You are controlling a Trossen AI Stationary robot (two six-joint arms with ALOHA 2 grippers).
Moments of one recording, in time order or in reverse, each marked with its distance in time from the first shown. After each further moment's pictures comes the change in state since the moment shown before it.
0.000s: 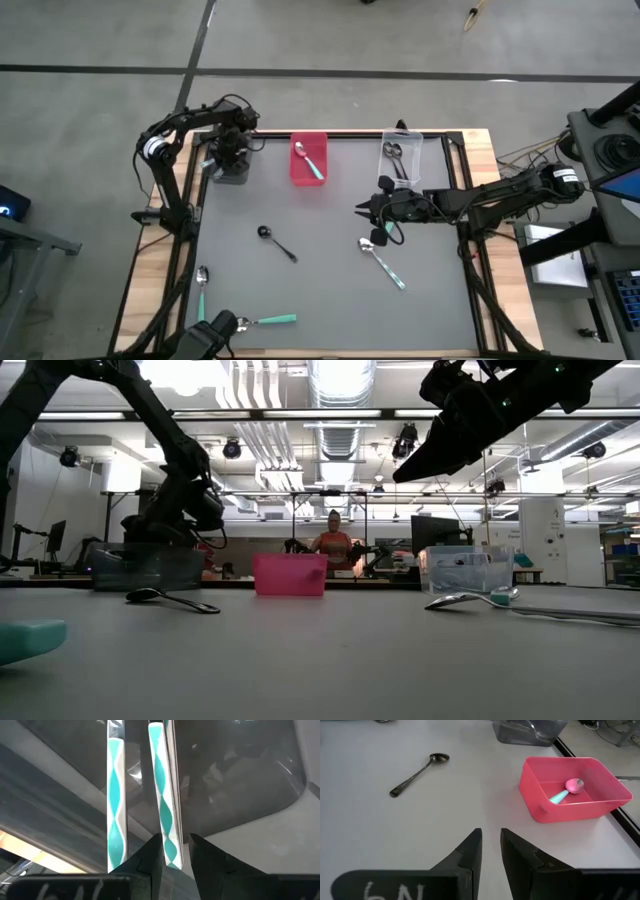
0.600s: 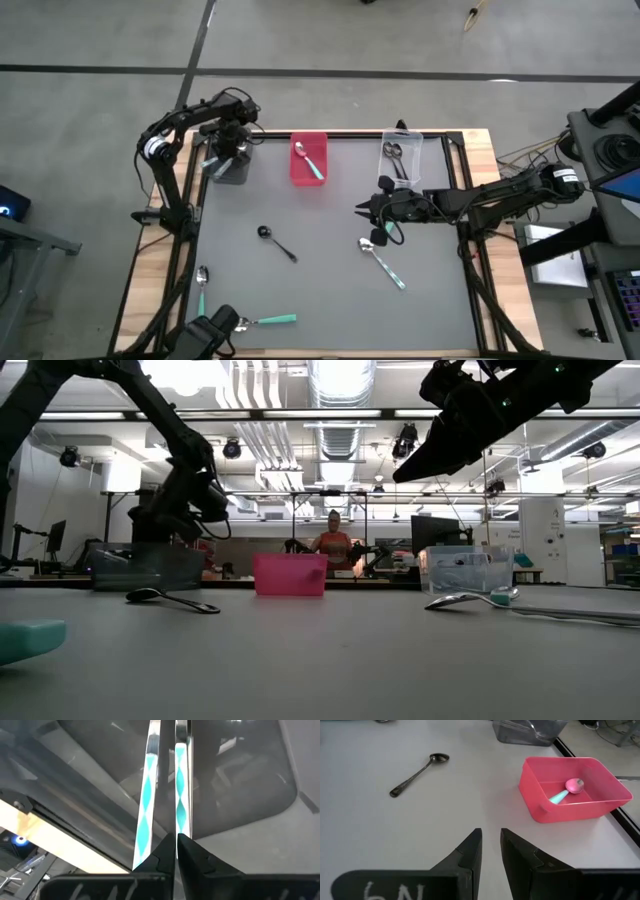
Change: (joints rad) left arm -0.001 0.000 0.100 -0.070 -0.020 -0.015; right arm 0.000 0.000 0.000 0.000 0.000 0.000
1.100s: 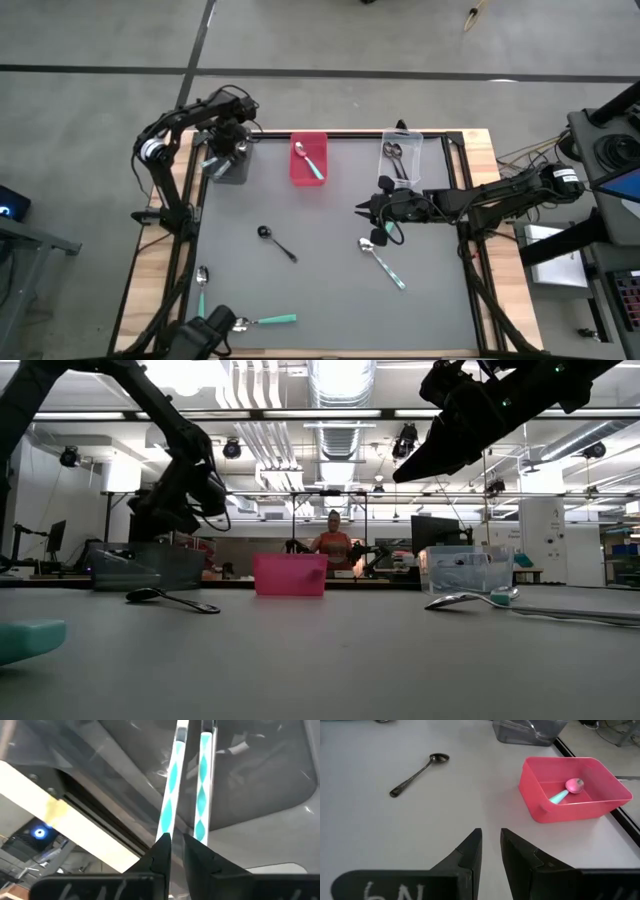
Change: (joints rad) left arm 0.001 -0.037 0.014 -0.031 -0.074 -0.008; right arm 0.000 0.000 0.000 0.000 0.000 0.001
